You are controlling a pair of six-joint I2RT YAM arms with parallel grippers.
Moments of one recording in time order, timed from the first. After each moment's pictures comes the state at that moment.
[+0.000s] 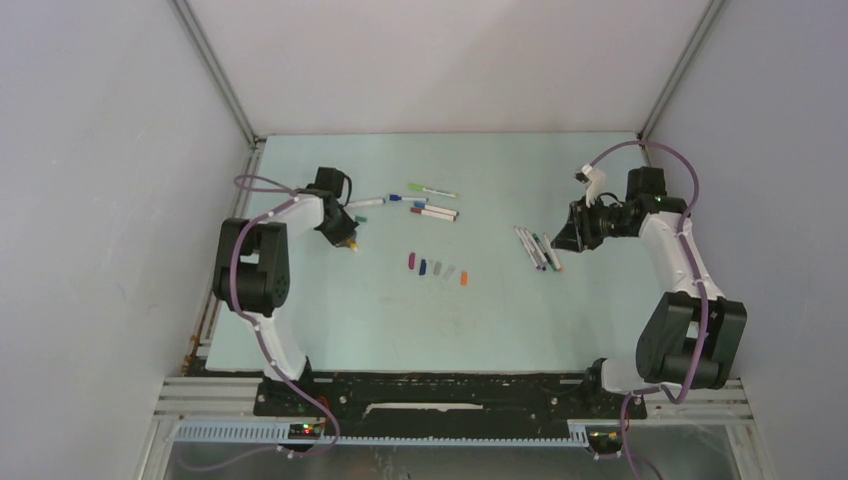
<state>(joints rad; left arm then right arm) -0.14 1.89 1.24 -0.54 -0.09 -0.83 -0.17 1.43 1.12 -0.84 -0.89 -0.51</state>
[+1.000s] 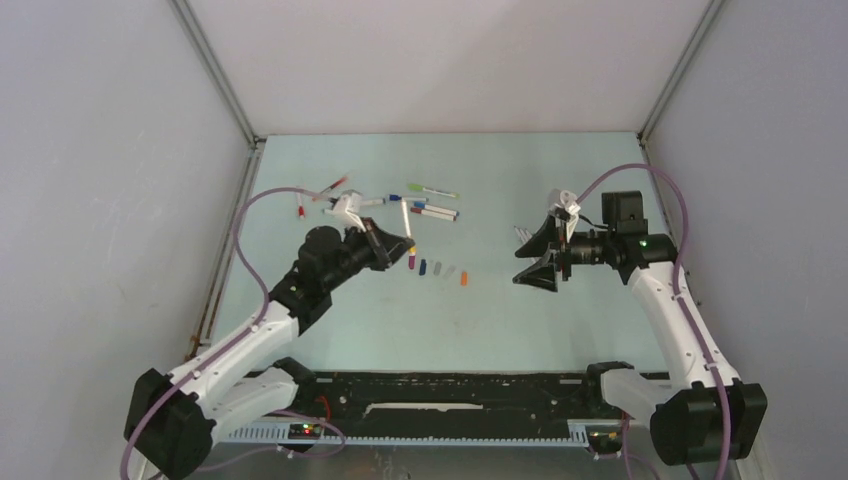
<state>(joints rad) -0.51 0.95 0.58 0.12 0.19 -0.71 0.08 1.07 0.96 -0.78 -1.23 -0.62</state>
